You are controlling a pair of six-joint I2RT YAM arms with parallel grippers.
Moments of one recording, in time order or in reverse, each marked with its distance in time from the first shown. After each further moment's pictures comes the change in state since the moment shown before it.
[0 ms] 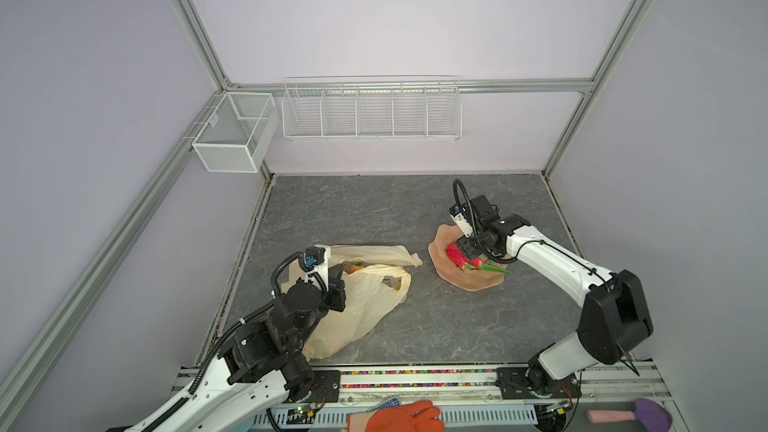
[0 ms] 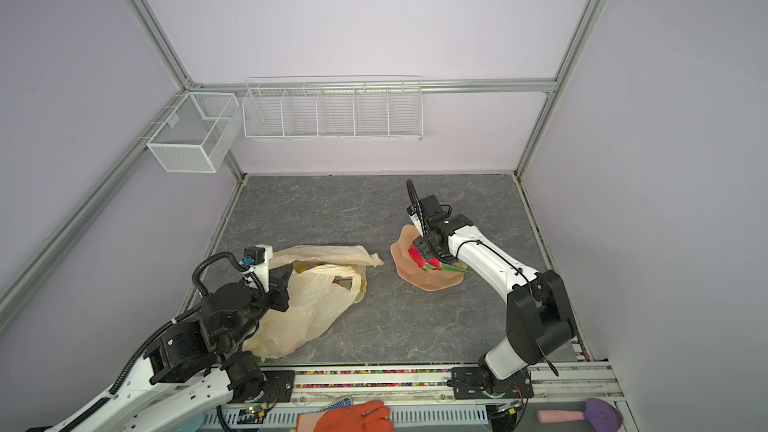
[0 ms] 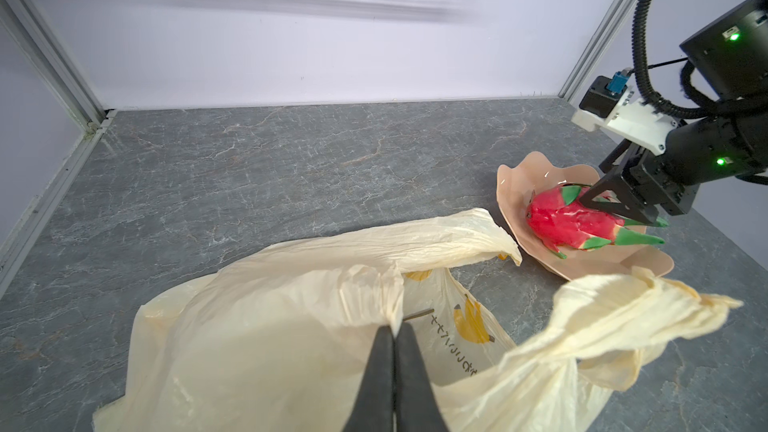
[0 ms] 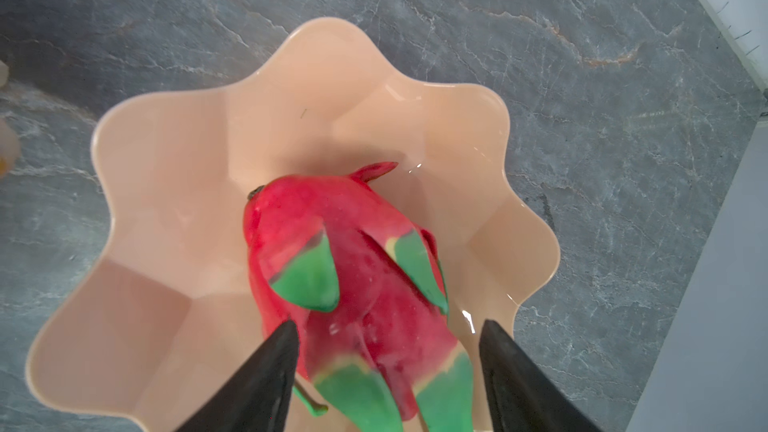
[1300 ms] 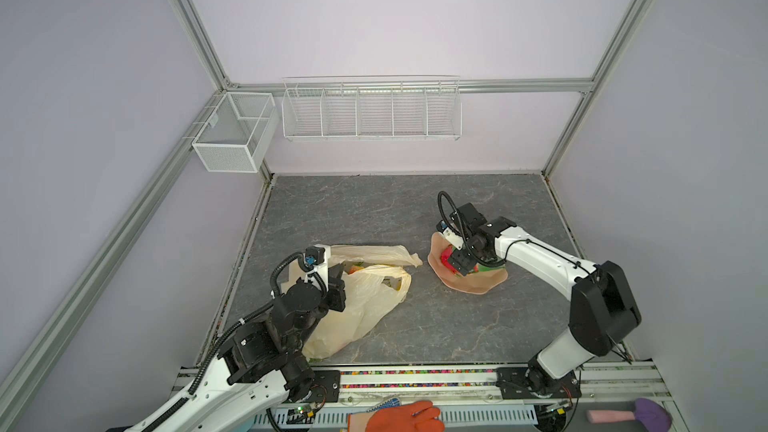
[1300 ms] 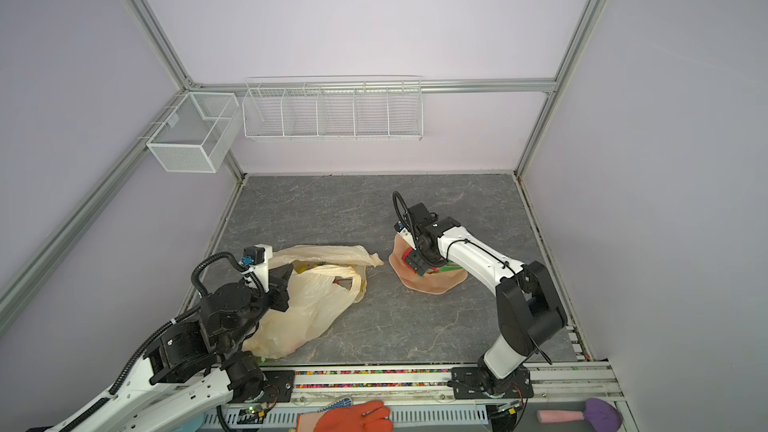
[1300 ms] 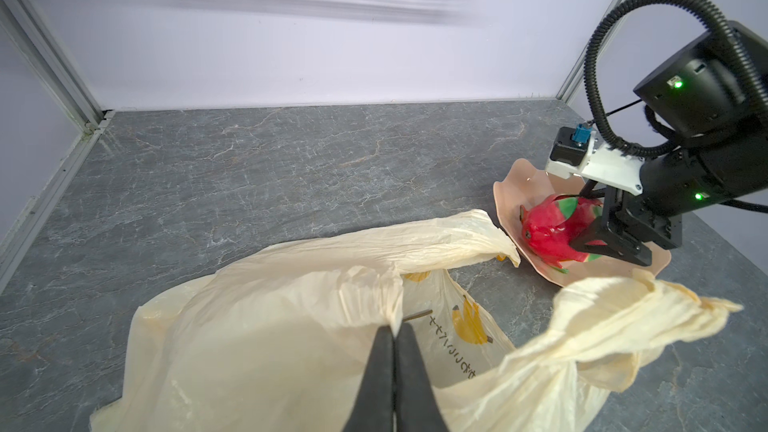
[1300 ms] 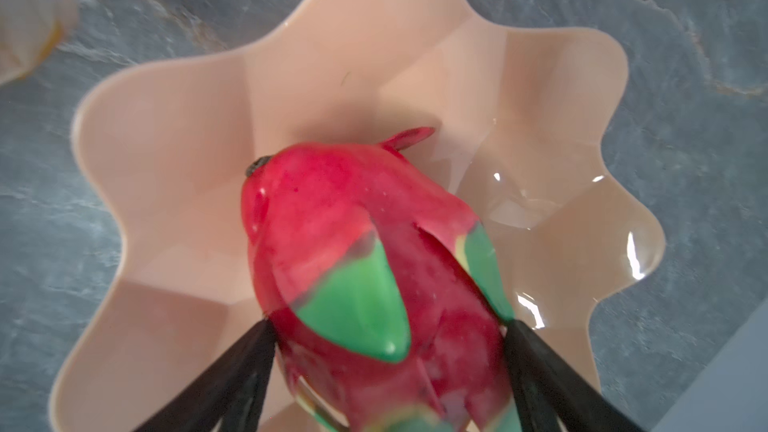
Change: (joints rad) left arm 0.000 -0.001 0.000 0.004 0.003 0.000; right arm 0.069 0.041 -0.044 -0.027 -0.006 -0.118
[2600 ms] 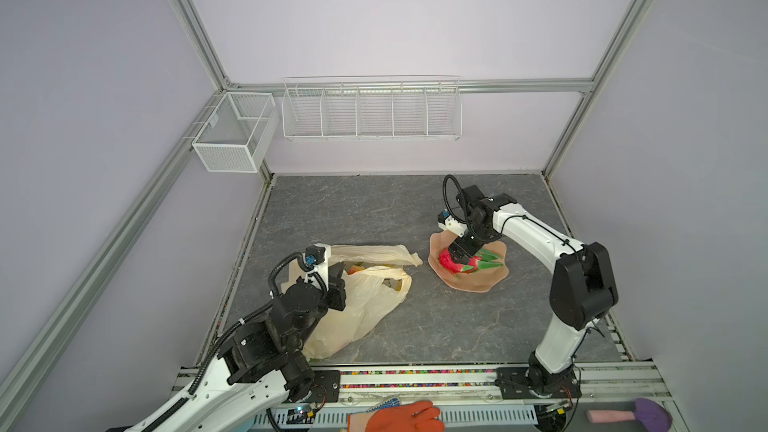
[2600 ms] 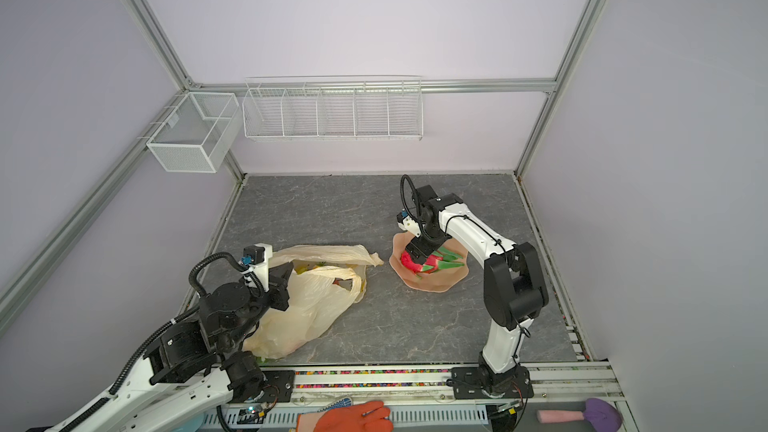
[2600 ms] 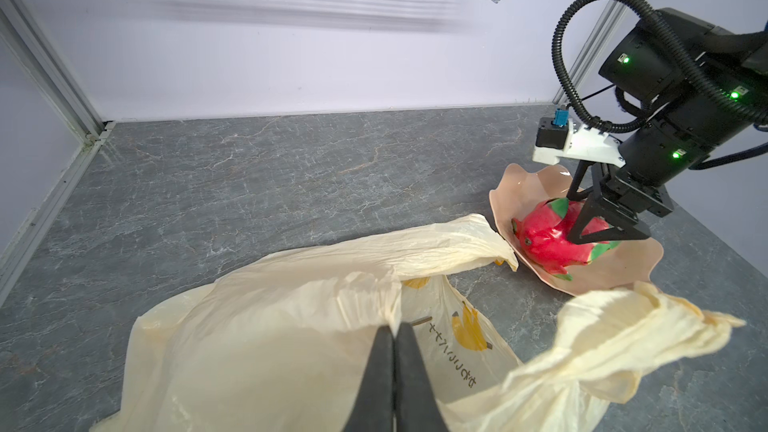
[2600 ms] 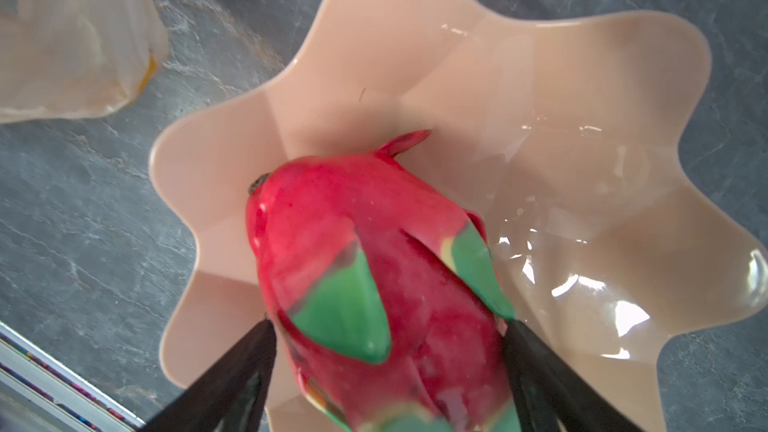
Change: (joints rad) left arm 0.000 -0.001 0.000 0.021 0.000 0.022; right arm -0.129 0.186 0.277 -0.271 -0.296 -0.096
